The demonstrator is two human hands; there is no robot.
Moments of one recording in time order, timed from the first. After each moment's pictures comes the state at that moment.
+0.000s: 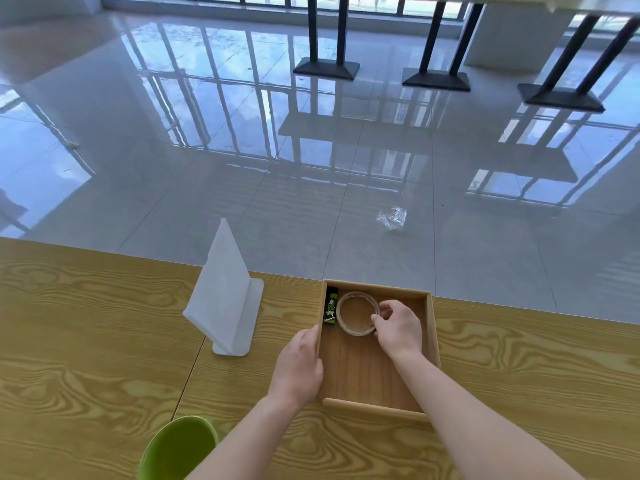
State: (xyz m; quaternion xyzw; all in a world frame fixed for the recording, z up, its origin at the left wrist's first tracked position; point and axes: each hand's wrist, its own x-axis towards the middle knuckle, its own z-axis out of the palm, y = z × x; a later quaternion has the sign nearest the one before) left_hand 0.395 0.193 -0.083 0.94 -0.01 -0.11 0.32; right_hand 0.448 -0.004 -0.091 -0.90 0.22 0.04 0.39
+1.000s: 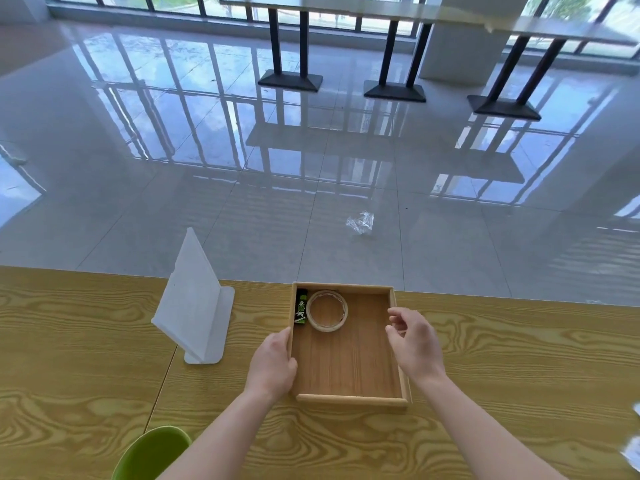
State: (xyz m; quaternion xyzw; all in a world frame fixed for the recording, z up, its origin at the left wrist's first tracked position) left_hand 0.400 0.192 -0.082 0.93 0.01 -0.14 0.33; right_hand 0.384 -0.068 -0.054 -0.92 0.15 -0.06 0.35
